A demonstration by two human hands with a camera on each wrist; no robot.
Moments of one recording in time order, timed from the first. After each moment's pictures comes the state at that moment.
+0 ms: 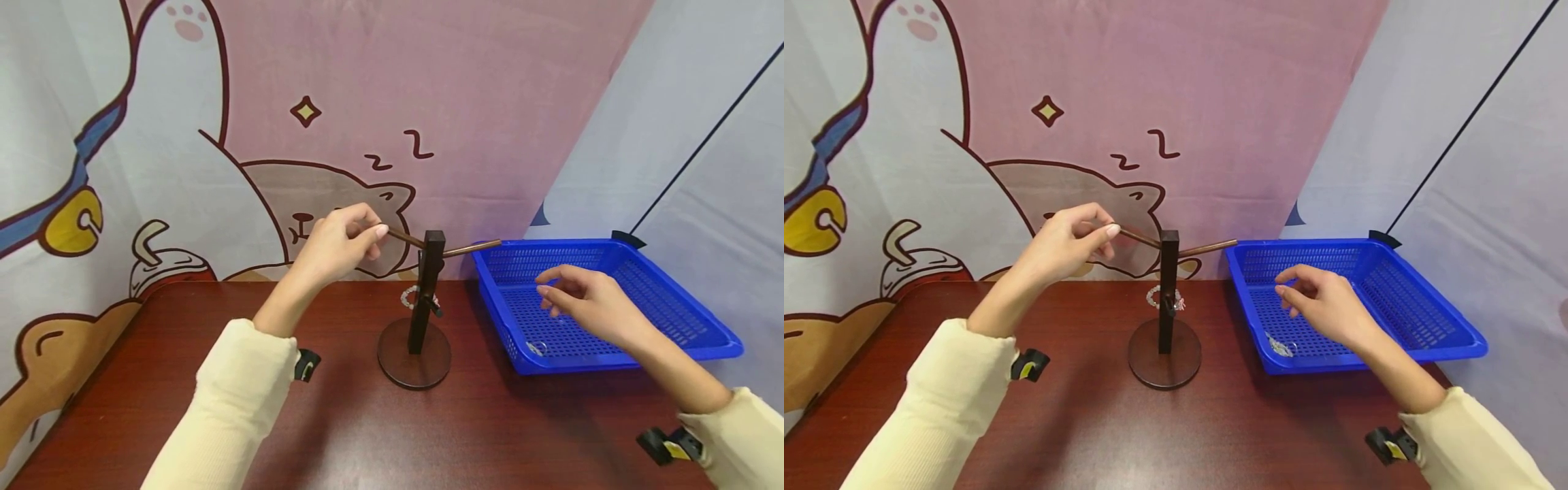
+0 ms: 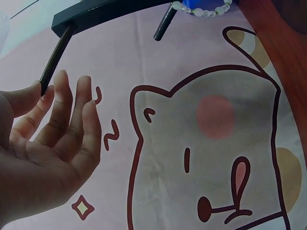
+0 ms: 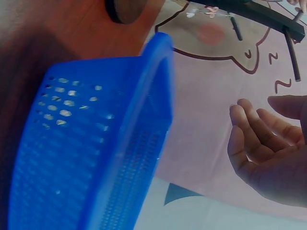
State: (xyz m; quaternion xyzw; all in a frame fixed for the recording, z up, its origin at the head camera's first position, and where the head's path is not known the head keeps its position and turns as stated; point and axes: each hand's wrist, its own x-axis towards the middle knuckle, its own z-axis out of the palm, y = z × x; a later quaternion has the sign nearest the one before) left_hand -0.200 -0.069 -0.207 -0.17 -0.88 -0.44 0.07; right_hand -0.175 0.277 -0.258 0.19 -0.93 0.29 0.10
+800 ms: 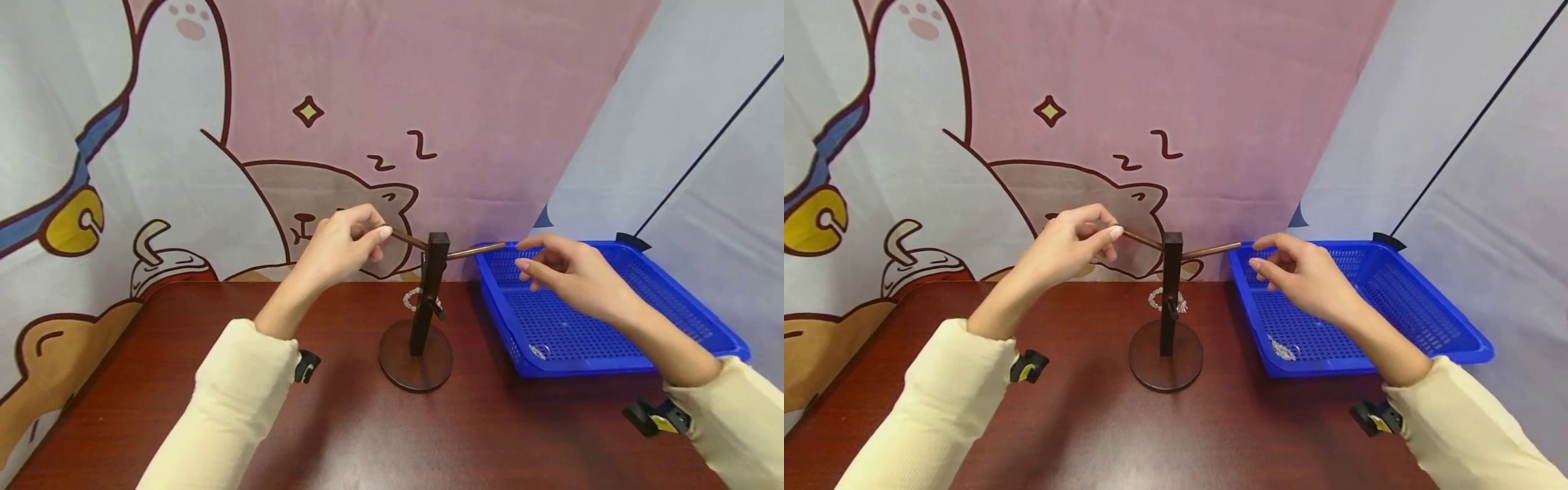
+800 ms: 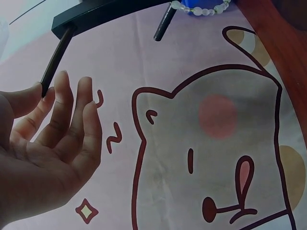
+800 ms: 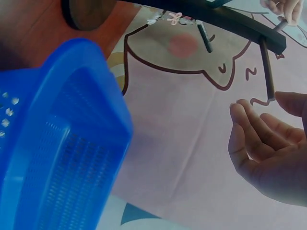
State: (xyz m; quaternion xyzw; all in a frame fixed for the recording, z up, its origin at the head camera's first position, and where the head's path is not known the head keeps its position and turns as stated) left_hand -0.201 -0.070 -0.207 -0.18 -0.88 -0.43 0.08; right_hand -0.188 0.241 -0.222 0.22 -0.93 0.27 0.11
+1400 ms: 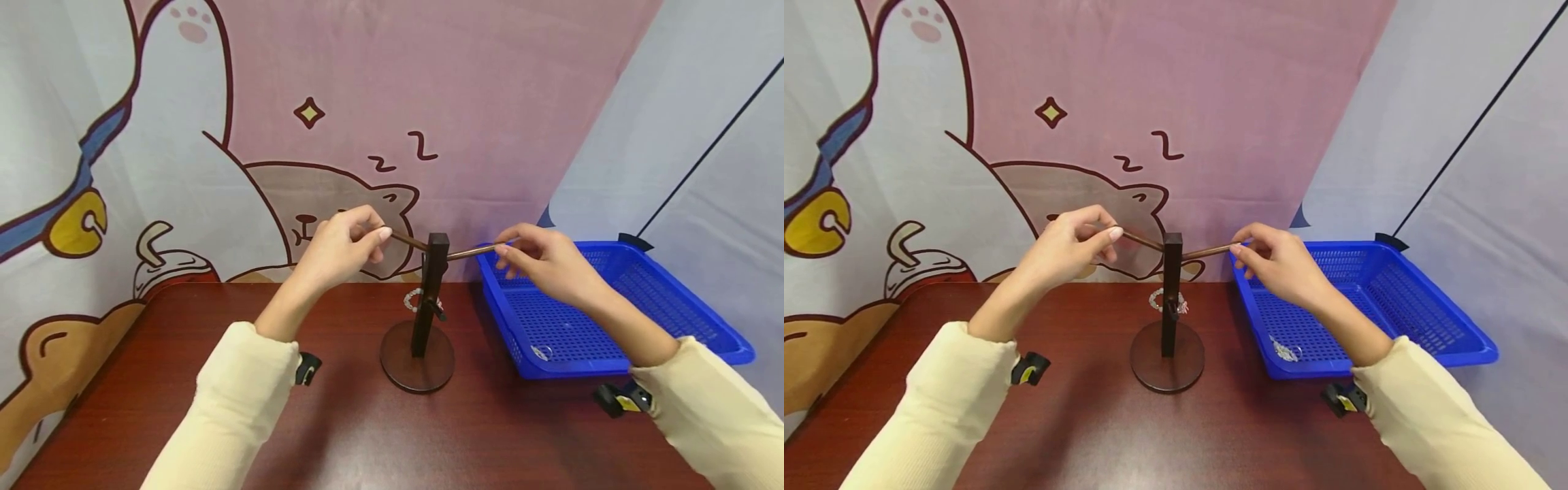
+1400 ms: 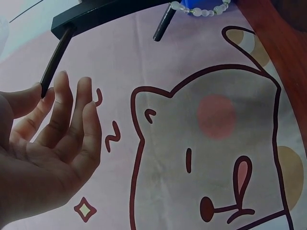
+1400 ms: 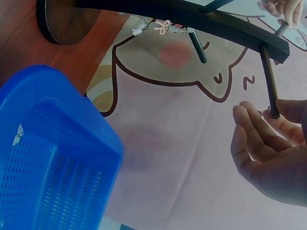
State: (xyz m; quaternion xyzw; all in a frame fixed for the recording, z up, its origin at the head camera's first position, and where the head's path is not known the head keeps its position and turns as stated) left_hand -0.200 -0.069 -0.208 -0.17 -0.88 -0.43 0.09; right_hand -0.205 0.217 -0.221 0.25 -0.90 0.34 0.11
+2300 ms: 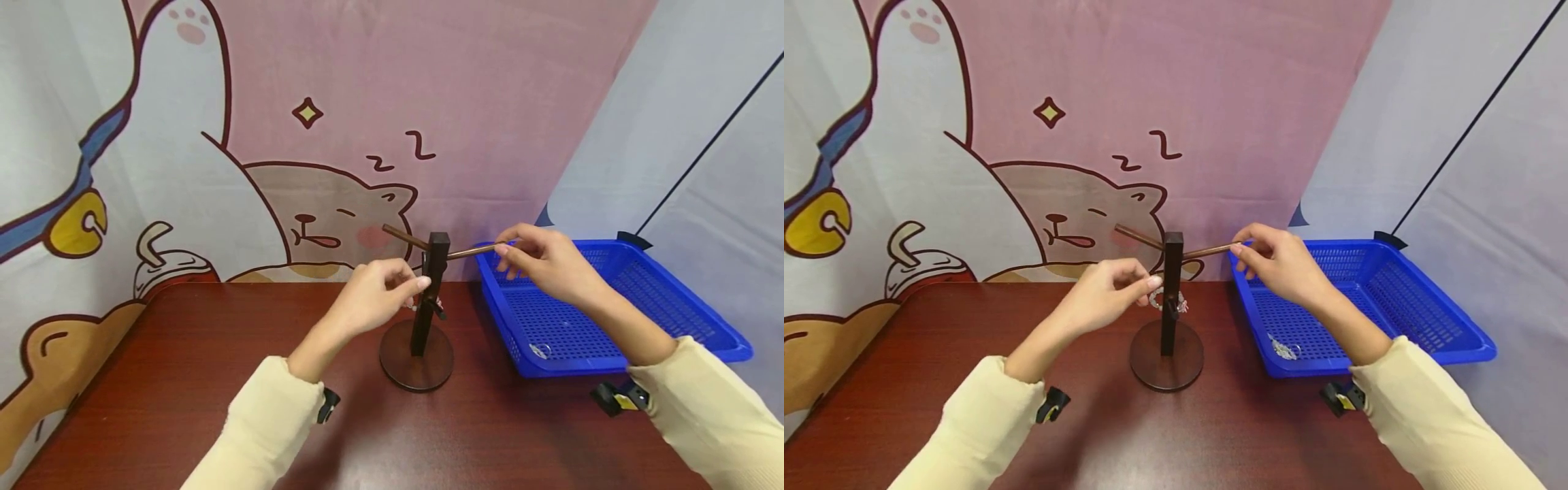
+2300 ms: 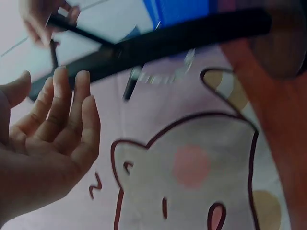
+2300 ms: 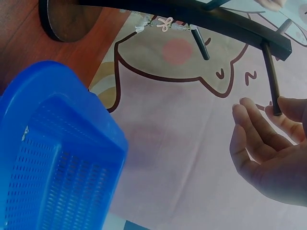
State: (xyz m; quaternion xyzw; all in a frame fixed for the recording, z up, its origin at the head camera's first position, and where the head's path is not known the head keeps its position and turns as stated) left_hand -0.182 -0.036 -0.253 -0.22 -0.87 -0.43 0.06; right_hand -0.207 0.221 -0.224 0.25 -0.90 0.35 0.11
